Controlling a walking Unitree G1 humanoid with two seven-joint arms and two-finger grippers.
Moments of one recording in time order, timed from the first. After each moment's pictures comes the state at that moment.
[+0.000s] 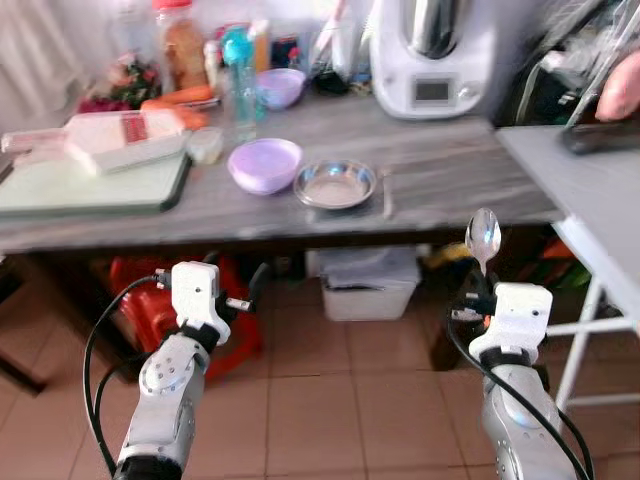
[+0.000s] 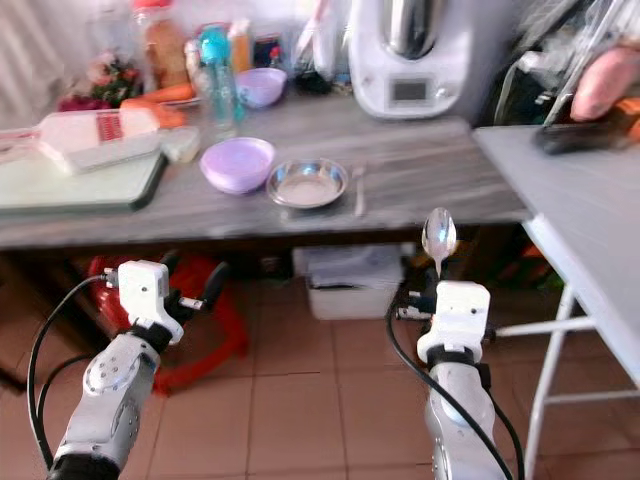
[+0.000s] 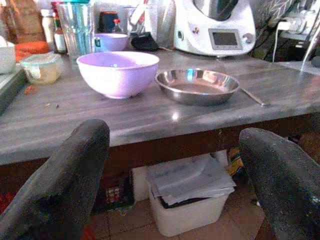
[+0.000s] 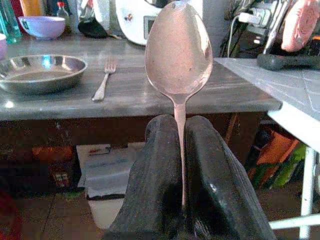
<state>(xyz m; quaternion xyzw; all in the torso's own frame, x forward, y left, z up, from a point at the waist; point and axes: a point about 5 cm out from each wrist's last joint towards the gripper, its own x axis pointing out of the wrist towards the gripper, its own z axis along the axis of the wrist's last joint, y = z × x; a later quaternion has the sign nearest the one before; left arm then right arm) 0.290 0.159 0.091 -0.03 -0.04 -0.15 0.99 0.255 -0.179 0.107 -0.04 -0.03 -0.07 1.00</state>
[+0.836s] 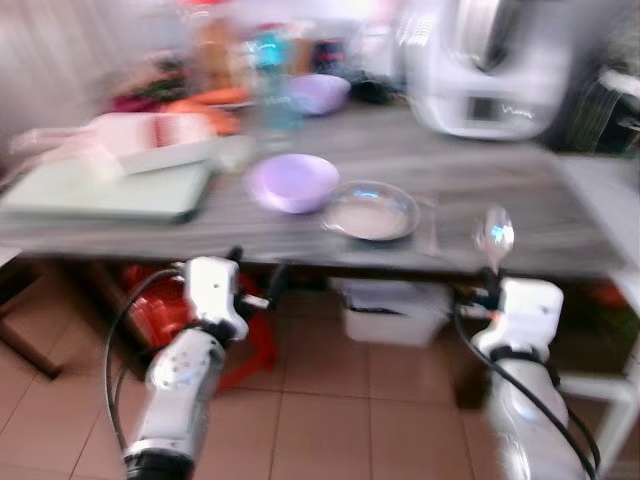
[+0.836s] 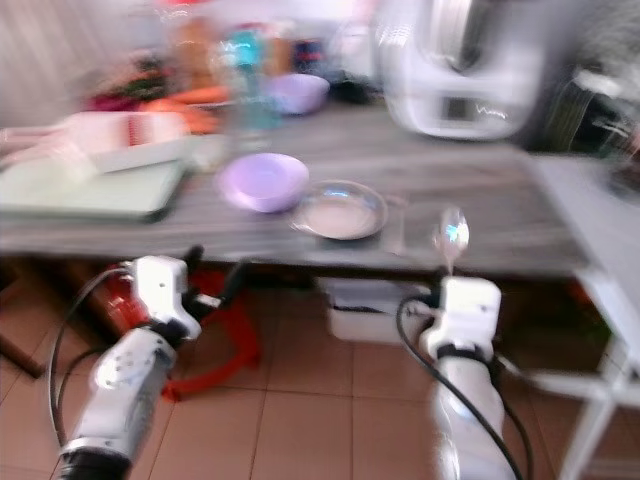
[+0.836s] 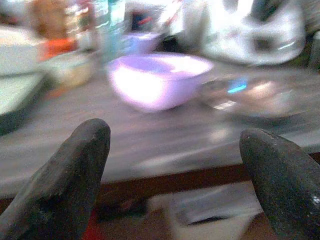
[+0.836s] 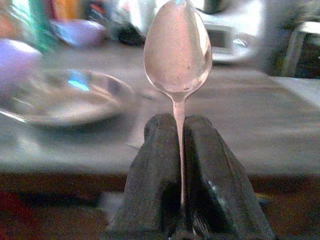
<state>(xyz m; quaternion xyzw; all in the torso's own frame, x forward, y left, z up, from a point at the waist) 0.286 0.163 0.088 -0.03 -0.03 -0.16 0.99 0.265 -0.165 0.114 -0.02 -0.04 -0.05 1.00</state>
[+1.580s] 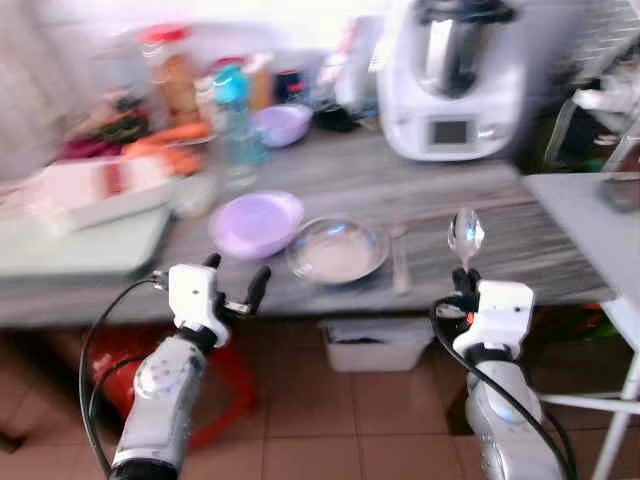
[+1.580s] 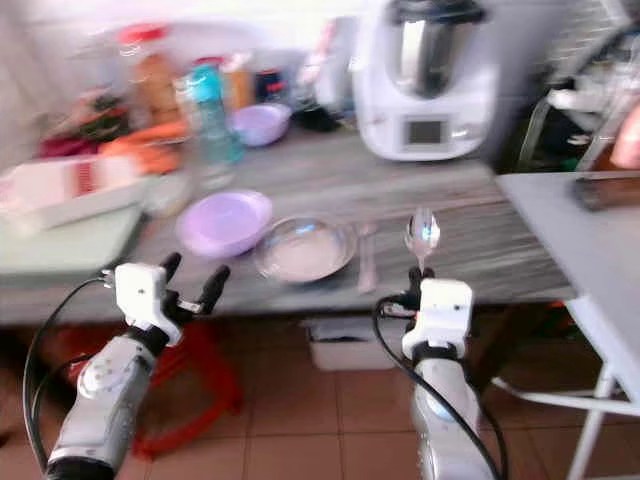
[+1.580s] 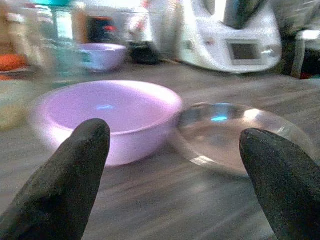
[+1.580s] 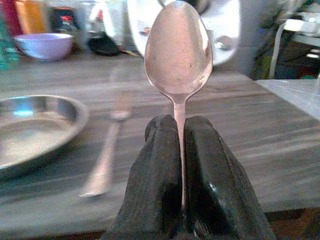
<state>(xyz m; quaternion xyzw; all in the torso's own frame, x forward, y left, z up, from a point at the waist) 0.288 0.144 0.092 -0.04 -0.03 -0.18 0.98 0.259 -0.176 0.103 -0.03 -0.02 -0.07 1.00</state>
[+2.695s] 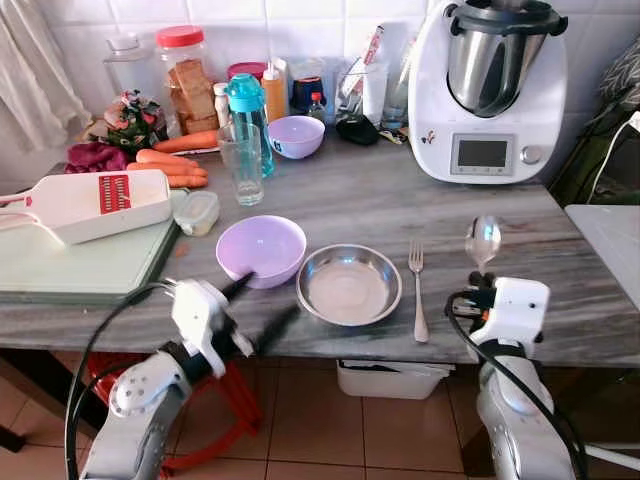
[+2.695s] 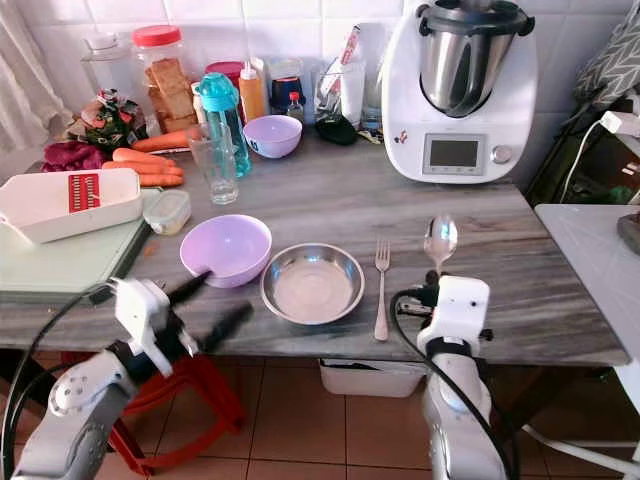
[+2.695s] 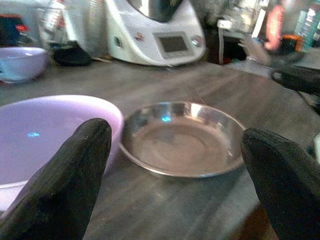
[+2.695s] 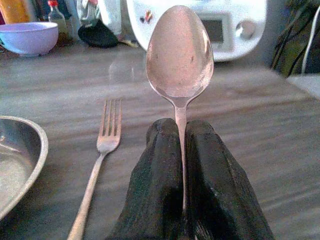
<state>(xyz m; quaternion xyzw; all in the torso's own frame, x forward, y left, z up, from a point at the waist) 0.252 0.154 0.104 -0.02 -0.02 -0.38 0.93 0.270 -0.183 0.101 0.00 0.02 -0.08 1.00</state>
